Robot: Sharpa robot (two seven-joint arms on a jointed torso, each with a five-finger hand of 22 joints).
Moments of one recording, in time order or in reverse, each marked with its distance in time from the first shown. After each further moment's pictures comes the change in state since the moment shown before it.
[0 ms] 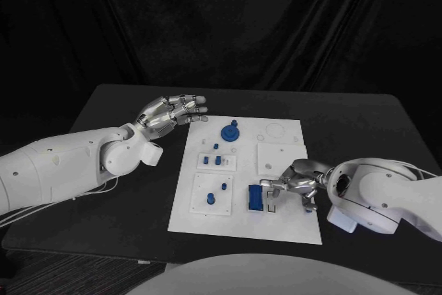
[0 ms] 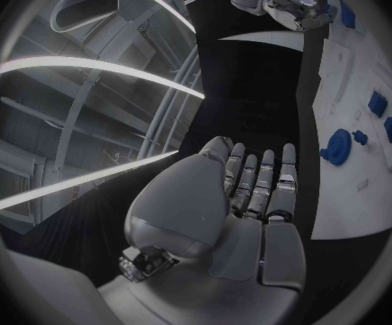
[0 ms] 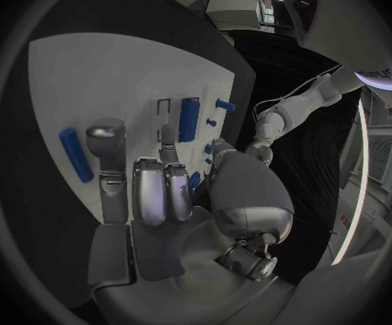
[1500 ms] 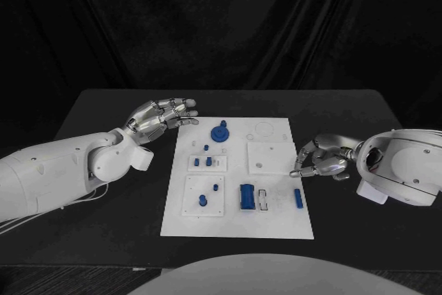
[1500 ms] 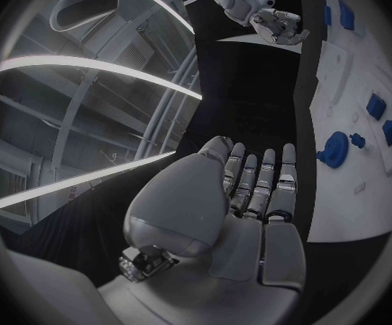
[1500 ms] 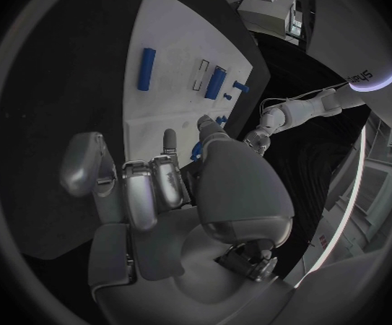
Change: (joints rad) left arm 0.000 0.012 0.000 -0.009 0.000 0.005 -0.024; left_hand -0.016 -0.008 0.021 -0.004 0.000 0.000 0.000 0.004 -0.001 0.000 0.000 0.004 0.000 0.013 0.013 0.015 -0.001 0.000 0.000 0.000 0.000 0.005; right arm 0.091 -0.179 0.002 -0.020 -0.171 0.127 0.106; right_hand 0.324 -0.059 -0.008 -0.092 0.179 -0.210 -0.053 0.286 -0.052 -0.111 0.104 -0.029 0.001 -0.002 0.133 0.083 0.001 -0.056 -0.011 0.120 0.442 0.000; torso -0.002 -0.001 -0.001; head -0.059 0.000
